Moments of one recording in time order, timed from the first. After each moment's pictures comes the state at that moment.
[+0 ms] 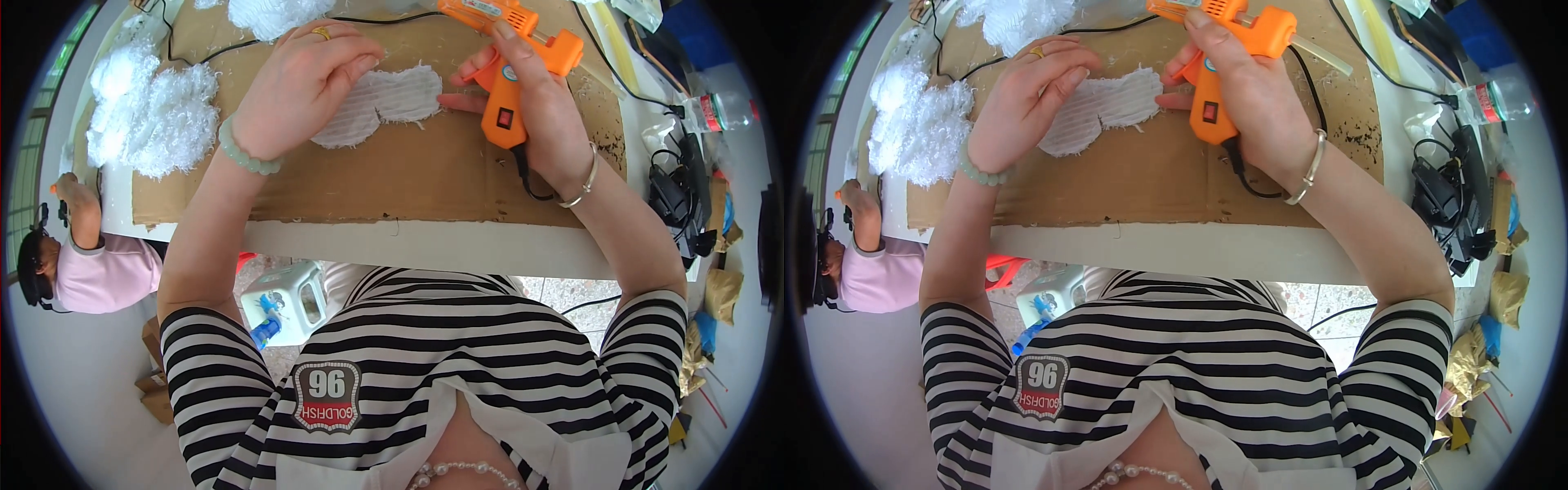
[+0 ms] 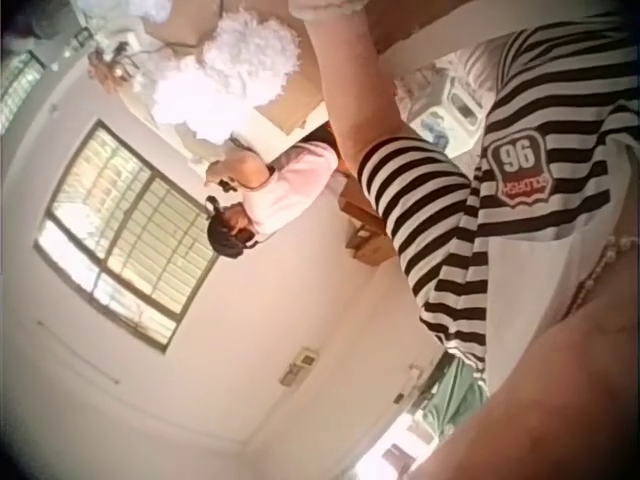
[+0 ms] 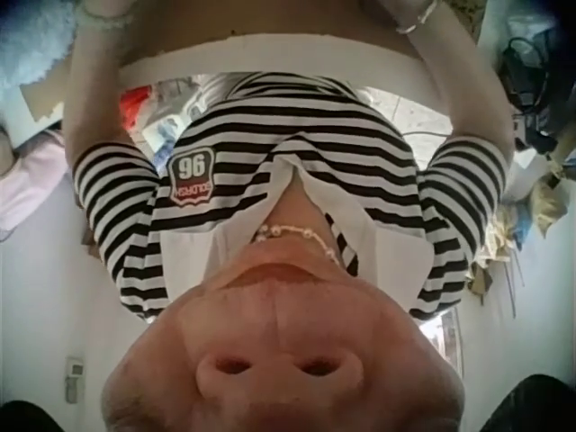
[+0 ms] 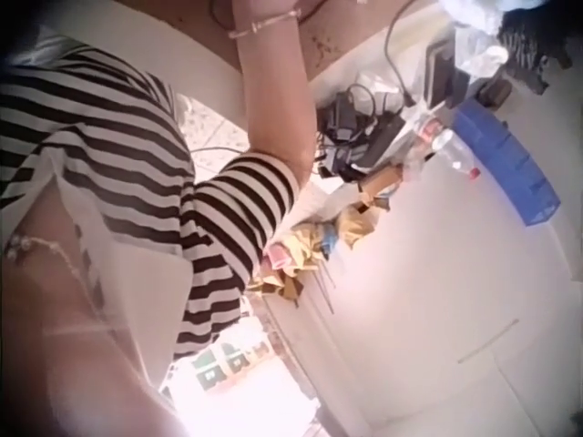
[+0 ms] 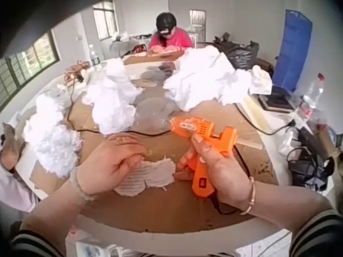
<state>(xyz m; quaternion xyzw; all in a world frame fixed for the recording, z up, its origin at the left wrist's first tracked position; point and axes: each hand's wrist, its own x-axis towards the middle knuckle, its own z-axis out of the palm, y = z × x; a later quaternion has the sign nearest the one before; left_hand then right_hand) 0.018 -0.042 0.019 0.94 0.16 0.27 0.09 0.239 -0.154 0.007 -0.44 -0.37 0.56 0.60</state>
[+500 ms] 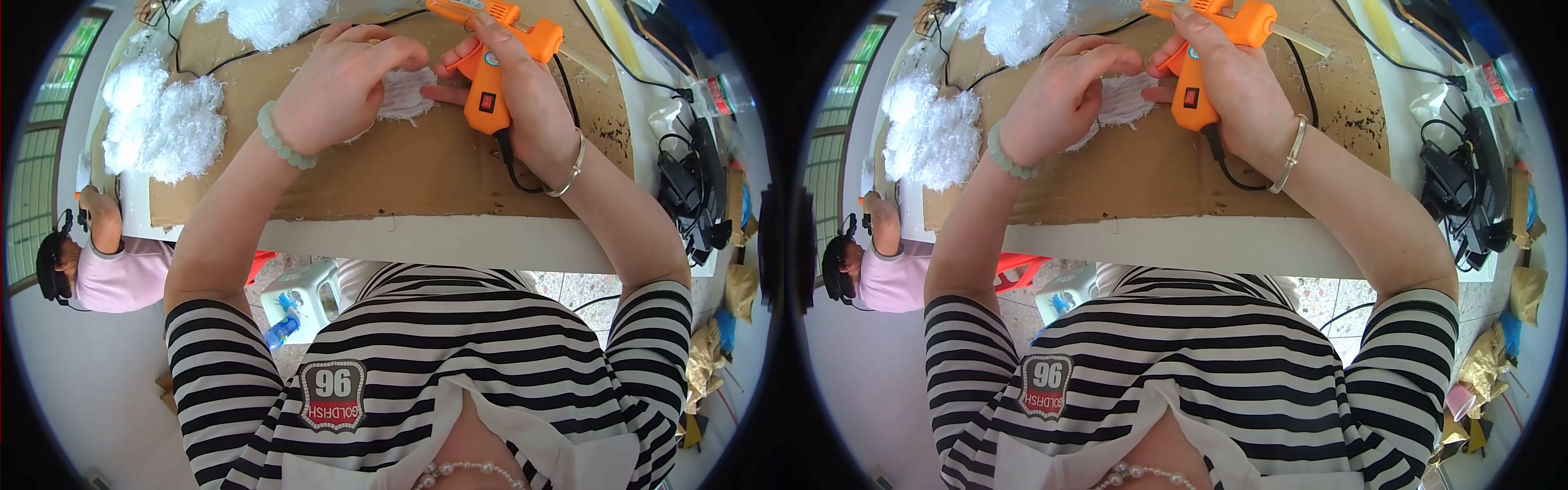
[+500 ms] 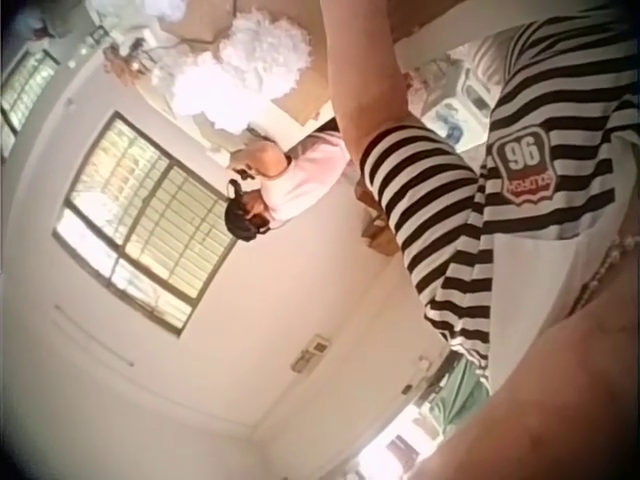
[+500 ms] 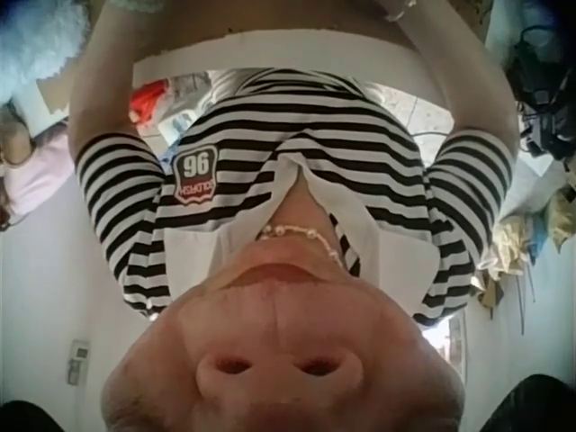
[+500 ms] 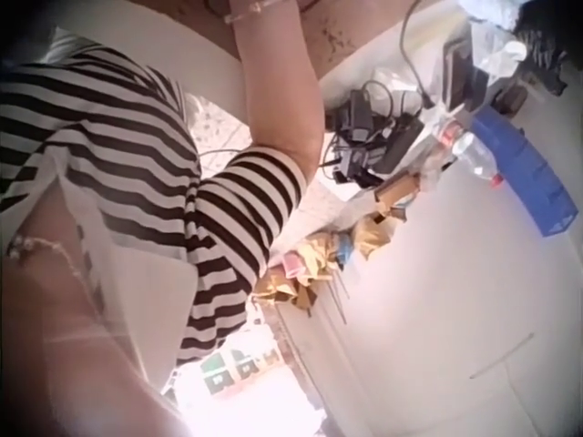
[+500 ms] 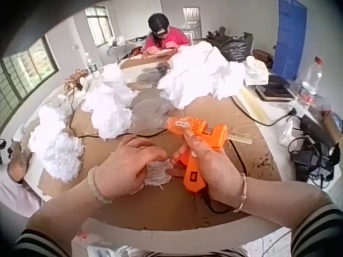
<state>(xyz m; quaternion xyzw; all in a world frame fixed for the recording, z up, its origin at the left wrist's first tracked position) 0.051 -0.052 0.014 0.97 0.12 0.22 0.06 0.235 -0.155 0.009 -0.44 -0.29 0.59 0.61</state>
